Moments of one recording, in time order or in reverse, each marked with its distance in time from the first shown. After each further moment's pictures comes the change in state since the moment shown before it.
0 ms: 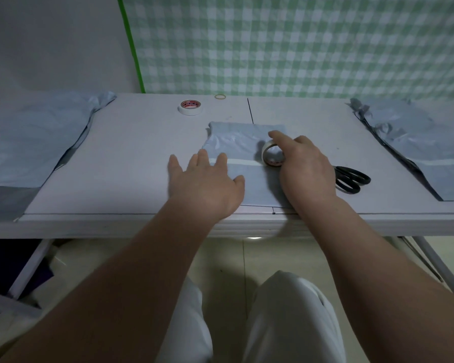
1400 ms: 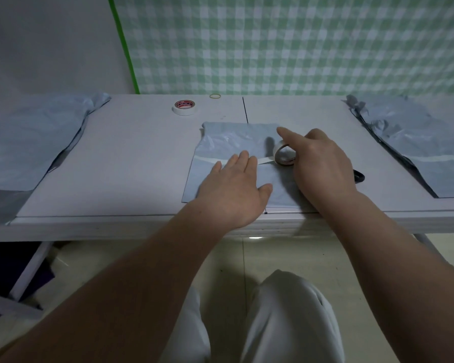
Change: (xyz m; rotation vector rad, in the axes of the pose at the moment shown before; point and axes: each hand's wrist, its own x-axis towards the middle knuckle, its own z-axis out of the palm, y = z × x) left_hand -0.001 0.038 0.001 -0.129 -0.037 0.295; right_hand 0.005 0.033 -0.011 -0.025 0.009 -0.067
